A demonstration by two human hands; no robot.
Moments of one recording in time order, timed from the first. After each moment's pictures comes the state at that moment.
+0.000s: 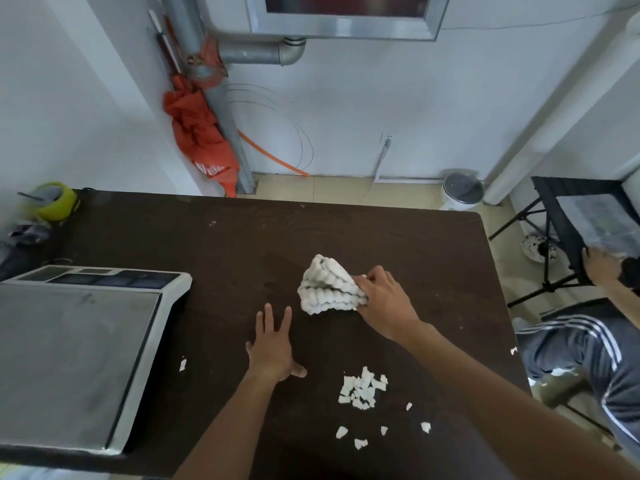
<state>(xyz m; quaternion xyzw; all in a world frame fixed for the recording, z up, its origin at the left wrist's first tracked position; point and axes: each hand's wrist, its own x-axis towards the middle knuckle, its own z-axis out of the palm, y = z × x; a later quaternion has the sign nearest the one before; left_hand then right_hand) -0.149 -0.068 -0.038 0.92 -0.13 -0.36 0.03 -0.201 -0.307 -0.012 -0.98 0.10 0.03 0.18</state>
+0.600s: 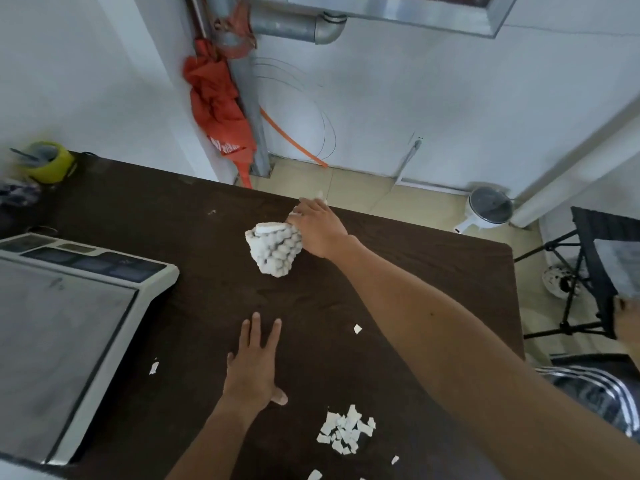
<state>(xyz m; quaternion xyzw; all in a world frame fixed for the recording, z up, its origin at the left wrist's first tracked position) -0.147 -0.073 -0.040 0.93 -0.14 -0.33 0.02 0.032 -0.284 -0.009 -0.99 -0.16 0.05 0.05</state>
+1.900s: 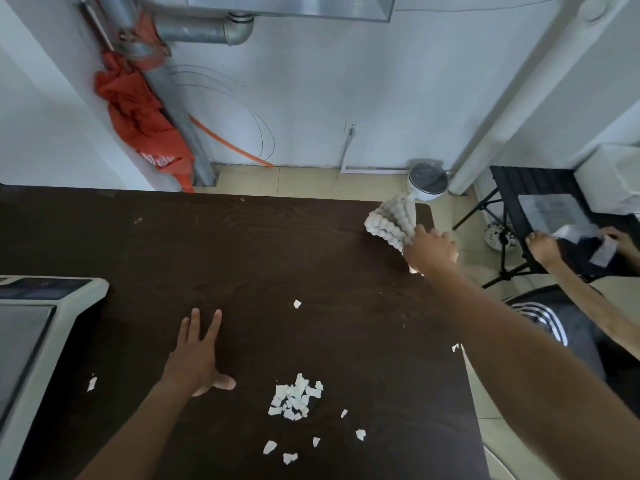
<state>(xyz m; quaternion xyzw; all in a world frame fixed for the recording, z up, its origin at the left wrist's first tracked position) -0.146 -0.077 -0.035 0.93 -0.12 -0.36 0.01 -0.192 -0.526 -0.011 -0.91 0.38 0.16 0.03</state>
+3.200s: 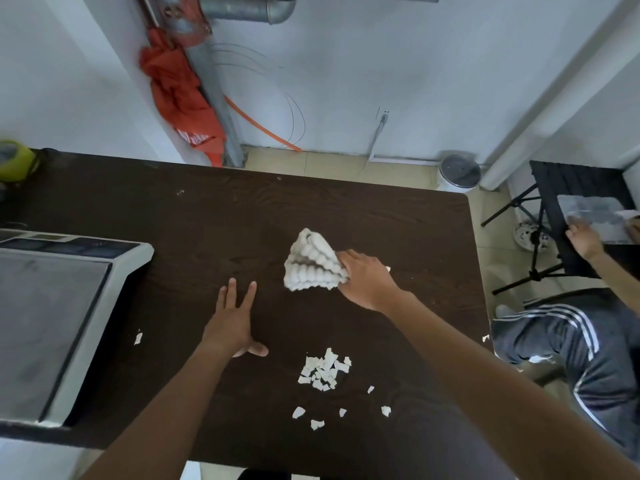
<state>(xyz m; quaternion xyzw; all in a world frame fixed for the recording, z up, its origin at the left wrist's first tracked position) -0.150 -0.075 -0.026 0.93 -0.12 -0.36 0.01 -0.190 -0.350 -0.031 -0.98 0.04 0.10 0.19</state>
